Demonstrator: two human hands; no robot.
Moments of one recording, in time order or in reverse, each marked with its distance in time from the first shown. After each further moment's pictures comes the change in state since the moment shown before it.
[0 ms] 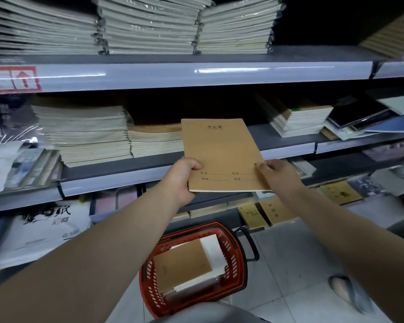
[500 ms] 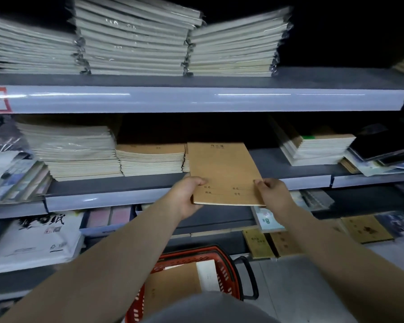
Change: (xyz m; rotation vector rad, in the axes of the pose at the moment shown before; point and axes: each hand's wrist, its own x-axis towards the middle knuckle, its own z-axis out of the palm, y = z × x) left_hand 0.088 0.000 0.042 -0.012 0.068 -0.008; right_hand 0.112 0.032 0.007 0.103 -0.076 0.035
